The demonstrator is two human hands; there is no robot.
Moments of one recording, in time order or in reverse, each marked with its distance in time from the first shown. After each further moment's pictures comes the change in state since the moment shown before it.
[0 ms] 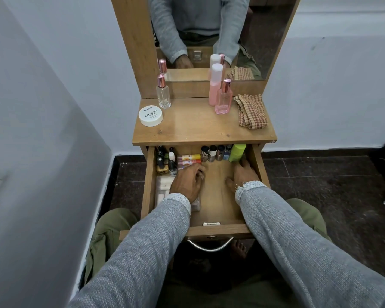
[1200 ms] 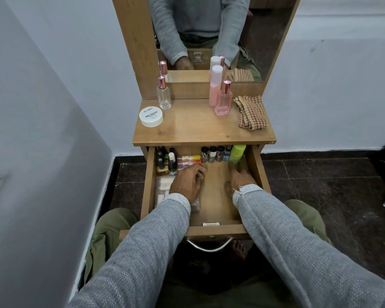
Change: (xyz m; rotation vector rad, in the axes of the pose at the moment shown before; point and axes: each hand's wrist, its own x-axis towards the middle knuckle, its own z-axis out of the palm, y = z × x) left_hand -0.001 0.001 -0.001 -0.030 -0.002 0.005; right_hand -0.015 -0.010 -0.003 -0.074 -0.043 -0.012
